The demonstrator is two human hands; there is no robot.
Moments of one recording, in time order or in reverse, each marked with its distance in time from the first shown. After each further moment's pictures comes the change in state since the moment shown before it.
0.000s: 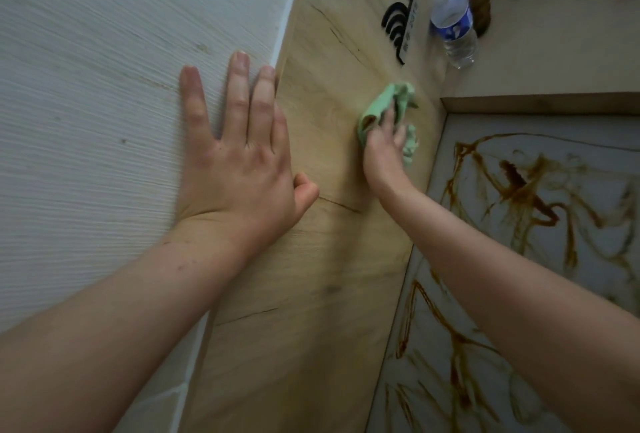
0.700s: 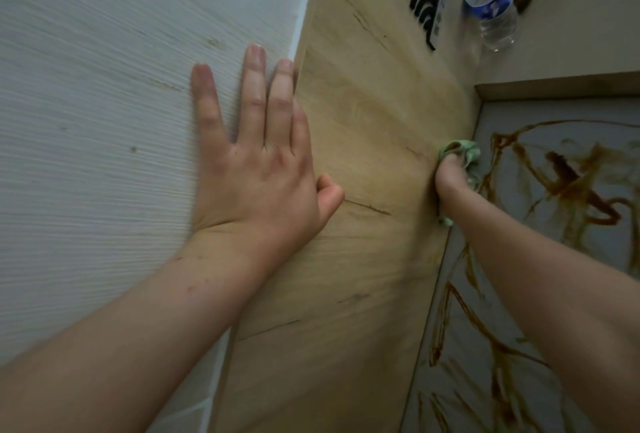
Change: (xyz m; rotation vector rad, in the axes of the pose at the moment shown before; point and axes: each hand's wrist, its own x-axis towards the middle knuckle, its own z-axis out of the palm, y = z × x) left_hand 0.001 -0.002 0.001 -0.025 -0.016 -0.006; right_hand 0.100 0.118 -0.022 0.208 0.269 0.600
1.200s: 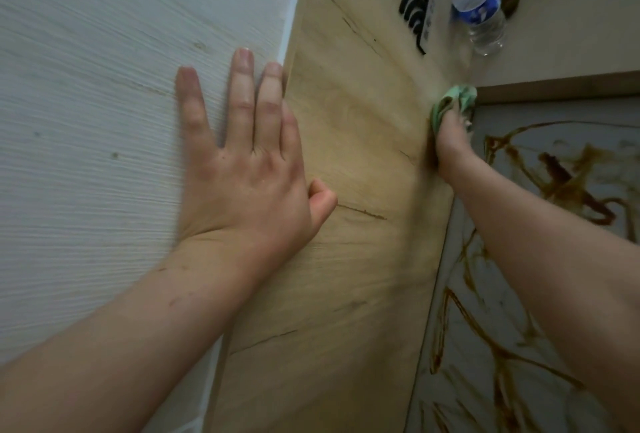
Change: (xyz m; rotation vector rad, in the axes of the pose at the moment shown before) left_hand 0.000 0.001 0.000 0.036 -0.014 -0.003; right_hand -0.002 -0.057 -0.004 0.116 -0.133 -0.341
